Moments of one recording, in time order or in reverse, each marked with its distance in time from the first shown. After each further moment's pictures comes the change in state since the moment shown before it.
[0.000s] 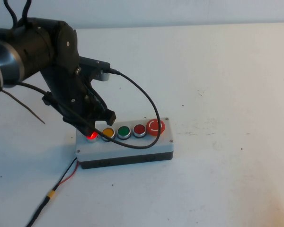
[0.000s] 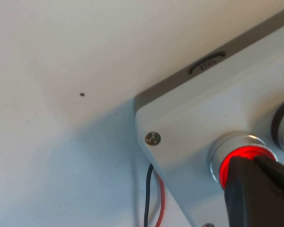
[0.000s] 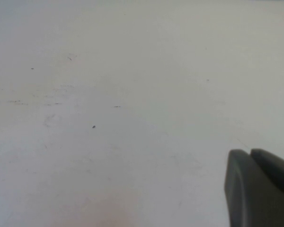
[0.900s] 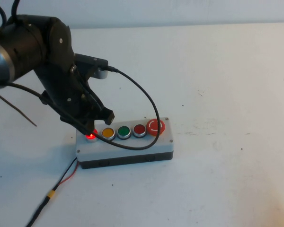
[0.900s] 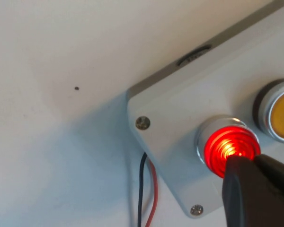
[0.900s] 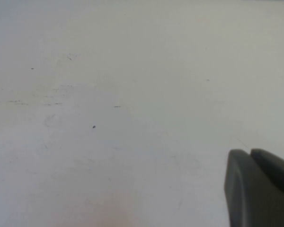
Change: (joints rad) right arm 0.000 0.000 0.000 0.000 0.000 0.000; left arm 0.000 -0.052 0.019 -0.026 0.004 0.019
